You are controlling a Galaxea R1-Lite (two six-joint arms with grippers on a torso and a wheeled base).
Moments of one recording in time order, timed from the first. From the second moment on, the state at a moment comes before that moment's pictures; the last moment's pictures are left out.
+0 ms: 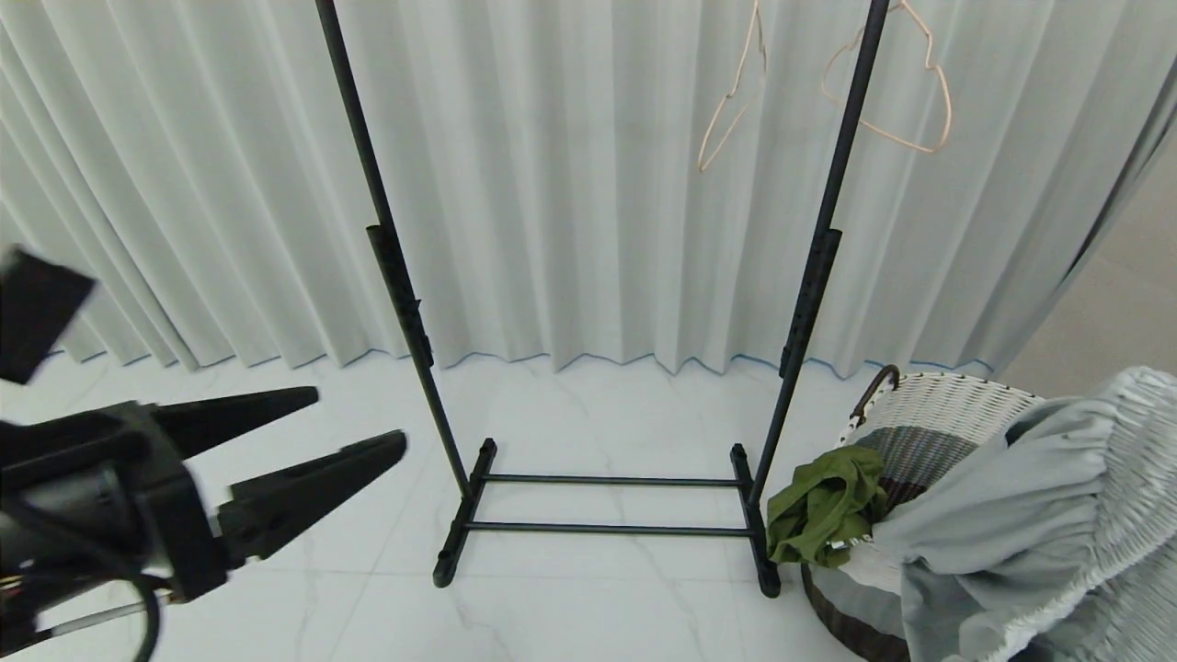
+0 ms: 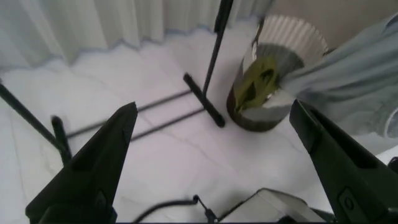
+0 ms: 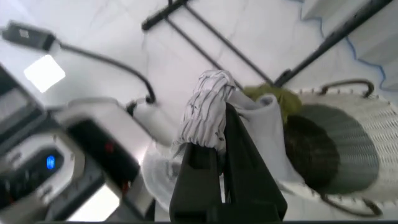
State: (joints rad) left arm -0.42 1.06 -0.62 -0.22 -0.24 -0.04; right arm 0.45 1.08 -1.32 0.78 0.27 -0.25
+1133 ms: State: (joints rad) left arm -1.14 1.87 -0.96 -0.37 0.14 -0.62; right arm 0.80 1.21 -1.33 0.50 0.20 0.07
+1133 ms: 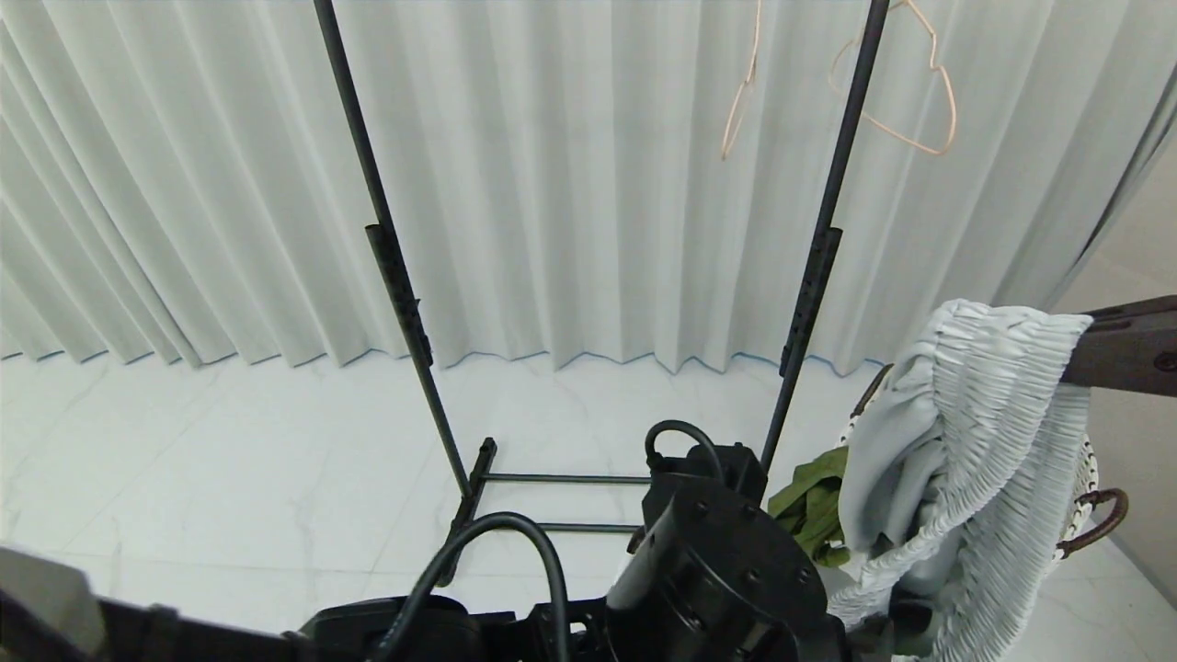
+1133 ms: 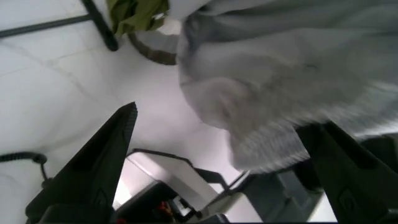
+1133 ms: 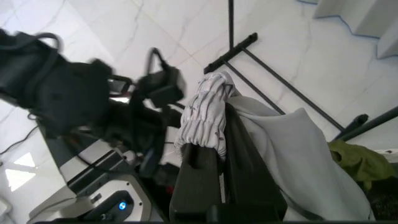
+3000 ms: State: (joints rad) left arm -1.16 1.13 -1.10 0.28 0.25 -0.44; right arm 0.85 1.32 -1.36 0.23 0.17 -0.02
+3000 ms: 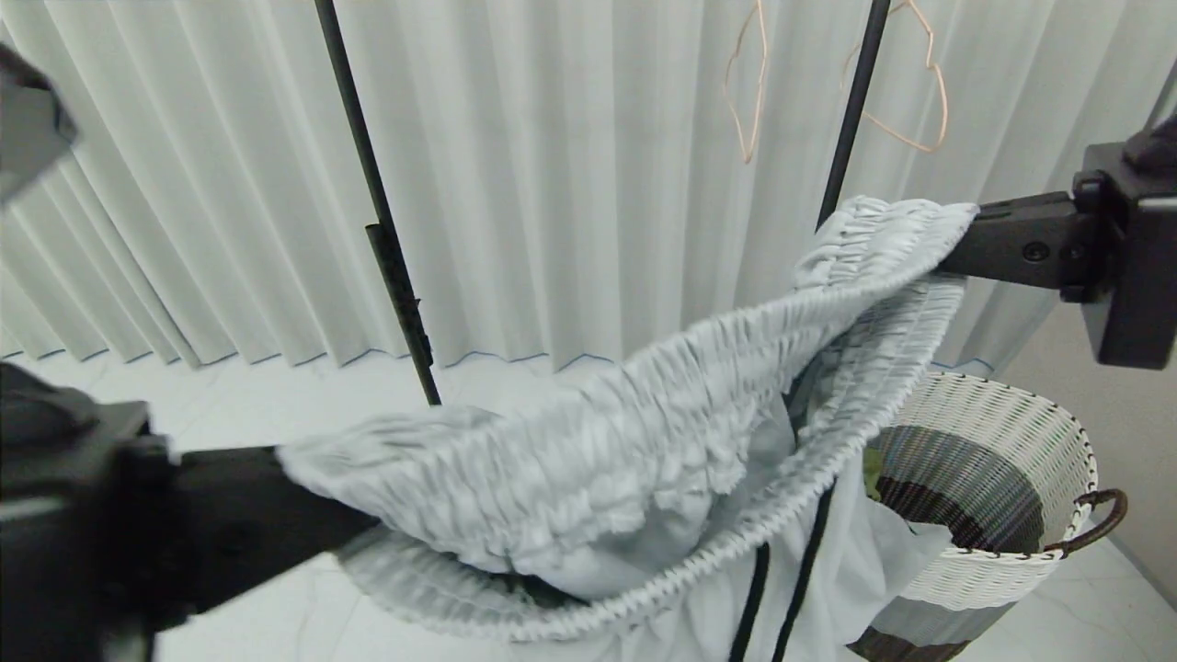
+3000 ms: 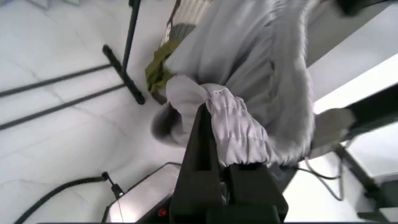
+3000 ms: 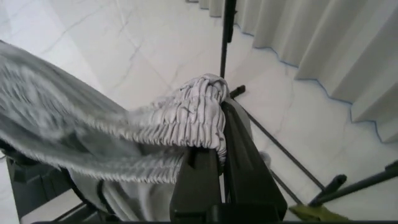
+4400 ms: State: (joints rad) left arm -0.89 1.32 -1.57 0.34 0.44 0.02; right arm 0.83 1.31 -1.56 0.25 -0.07 -0.04
